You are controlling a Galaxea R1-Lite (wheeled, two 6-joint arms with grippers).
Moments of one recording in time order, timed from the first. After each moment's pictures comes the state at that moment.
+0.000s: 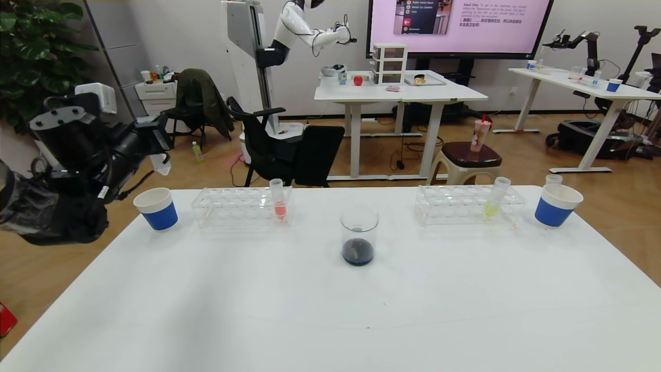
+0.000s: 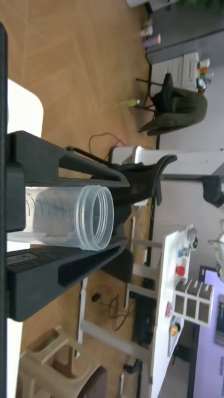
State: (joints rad) left arm 0.11 2.02 -1.10 -1.16 0.00 -0.08; right arm 0.00 0.00 0.00 0.00 0.01 -0.03
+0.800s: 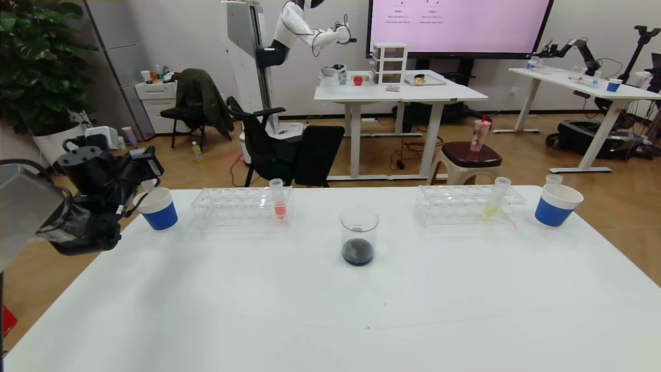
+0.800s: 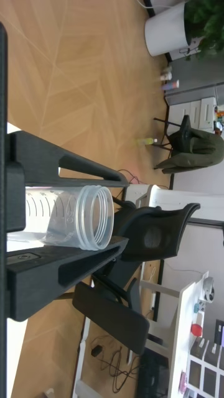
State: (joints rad) left arm 0.25 2.34 -1.29 -1.23 0.00 -0.06; right arm 0.00 0.00 0.00 0.00 0.01 -0.03
